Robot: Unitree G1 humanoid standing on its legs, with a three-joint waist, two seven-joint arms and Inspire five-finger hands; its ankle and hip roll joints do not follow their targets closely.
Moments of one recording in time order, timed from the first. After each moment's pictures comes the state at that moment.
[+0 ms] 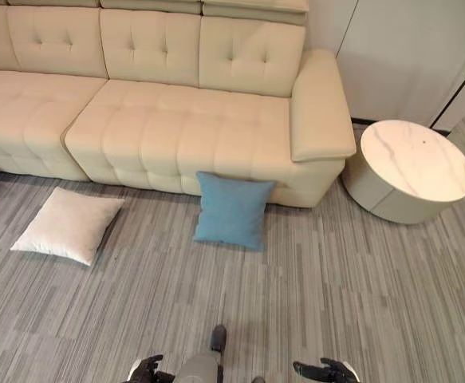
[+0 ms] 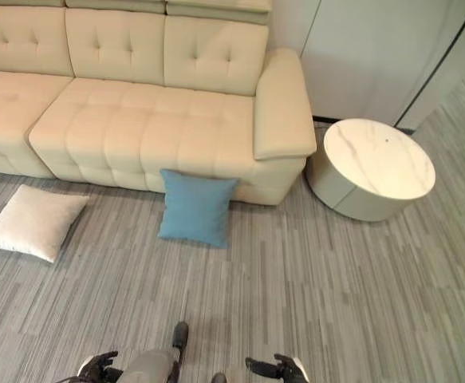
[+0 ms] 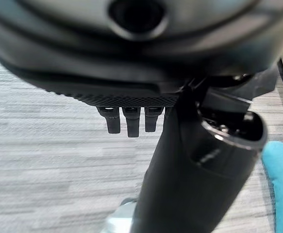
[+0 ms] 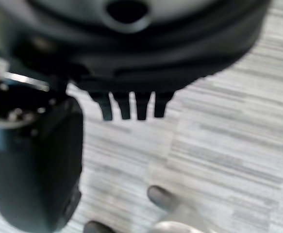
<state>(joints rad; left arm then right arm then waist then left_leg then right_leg) -0.05 0.23 -0.19 1.29 -0.12 -0.08 0.12 -0.05 -0.21 0.22 1.29 0.09 -0.06 -0.14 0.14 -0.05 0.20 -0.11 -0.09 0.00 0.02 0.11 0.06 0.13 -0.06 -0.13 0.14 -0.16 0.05</state>
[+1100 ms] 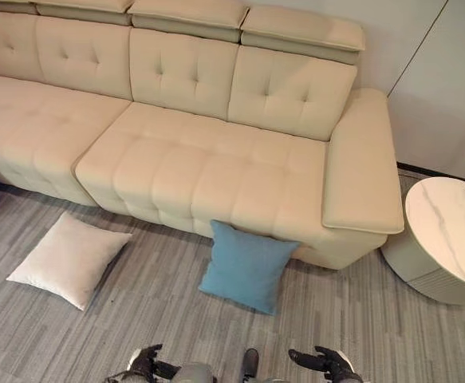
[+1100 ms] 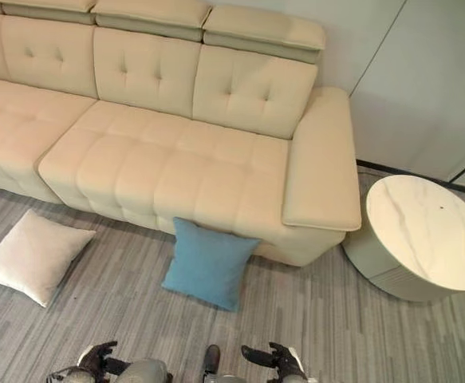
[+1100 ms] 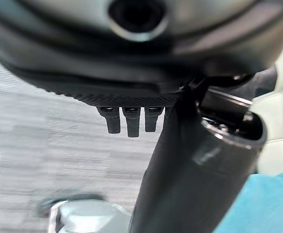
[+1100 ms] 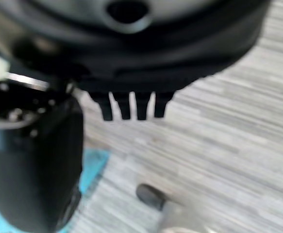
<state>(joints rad) -0.12 0.26 -0.19 1.29 -0.12 -0.08 0.12 -0.10 -0.22 0.21 1.25 0.13 -0.07 -0.14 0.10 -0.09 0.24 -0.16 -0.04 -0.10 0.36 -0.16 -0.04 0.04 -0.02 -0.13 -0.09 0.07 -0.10</state>
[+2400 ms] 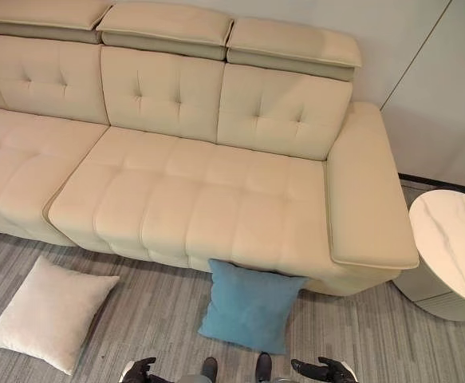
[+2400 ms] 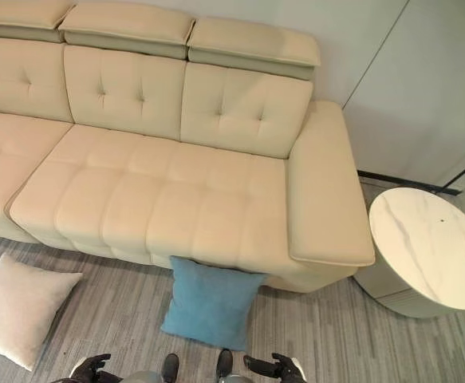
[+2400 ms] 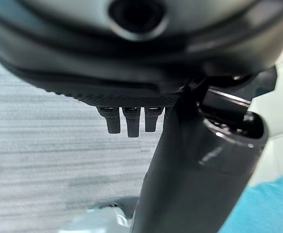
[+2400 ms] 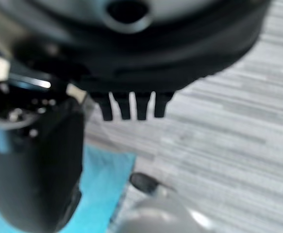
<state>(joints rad) -0.06 0.26 -0.23 1.28 -0.12 -0.08 0.12 -0.05 -0.23 0.20 1.25 0.12 -0.06 -0.14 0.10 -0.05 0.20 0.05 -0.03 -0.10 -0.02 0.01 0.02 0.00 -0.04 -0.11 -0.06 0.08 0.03</state>
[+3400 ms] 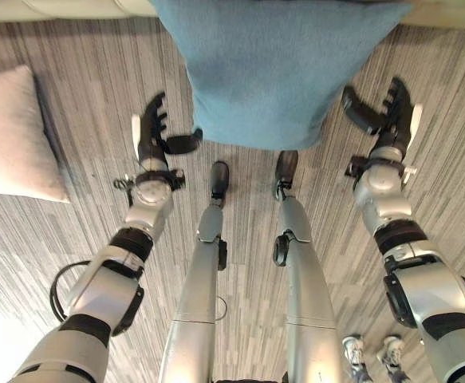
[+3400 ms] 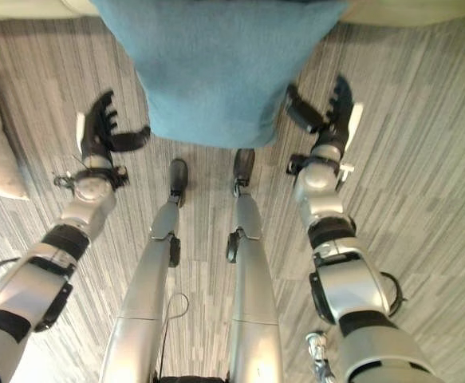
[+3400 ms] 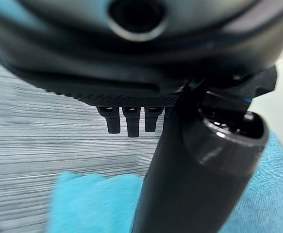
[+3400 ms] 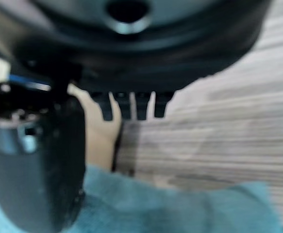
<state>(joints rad) -1.06 0.45 -0.40 0.89 -0.52 -0.24 0.41 -1.10 -0.52 0.23 0.92 0.45 -0.23 -0.48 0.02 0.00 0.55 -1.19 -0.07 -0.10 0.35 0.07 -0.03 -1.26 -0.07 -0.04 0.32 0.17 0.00</state>
